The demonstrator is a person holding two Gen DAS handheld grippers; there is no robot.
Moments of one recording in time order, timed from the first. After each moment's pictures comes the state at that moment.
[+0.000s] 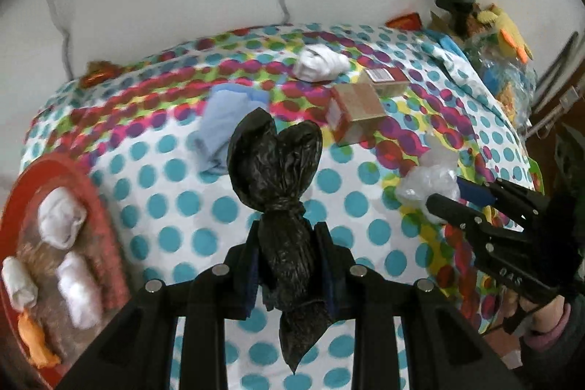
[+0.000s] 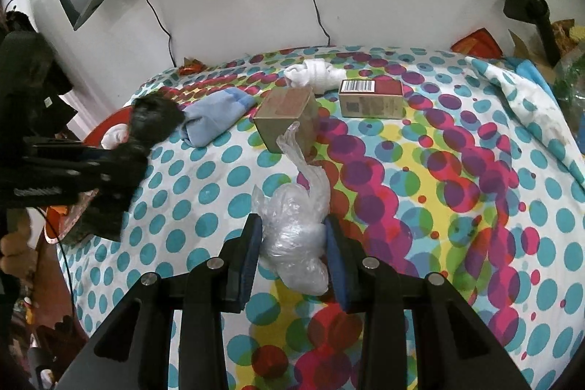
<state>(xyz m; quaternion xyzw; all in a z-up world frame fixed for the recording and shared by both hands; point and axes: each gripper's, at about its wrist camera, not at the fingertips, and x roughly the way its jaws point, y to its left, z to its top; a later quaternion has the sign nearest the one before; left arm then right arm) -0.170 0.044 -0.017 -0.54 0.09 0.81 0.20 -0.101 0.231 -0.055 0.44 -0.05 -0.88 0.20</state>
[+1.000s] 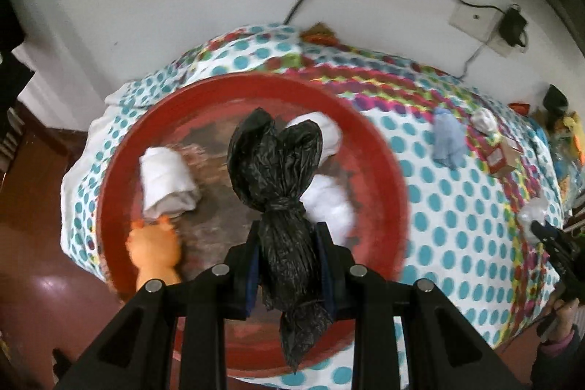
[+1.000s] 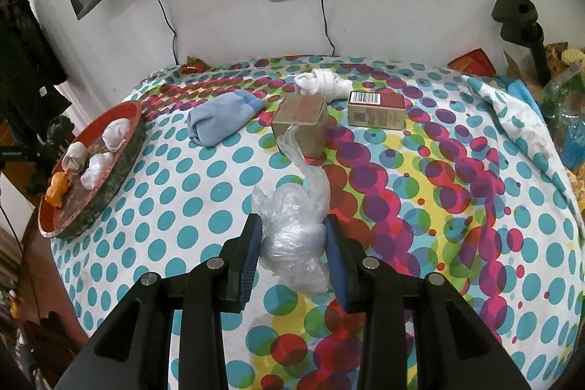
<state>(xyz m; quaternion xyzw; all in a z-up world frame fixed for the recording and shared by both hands) -0.149 -0.206 0.015 -0.53 -0.02 0.84 0.02 -0.084 0.215 -0.038 0.43 -0.02 -0.89 0.18</state>
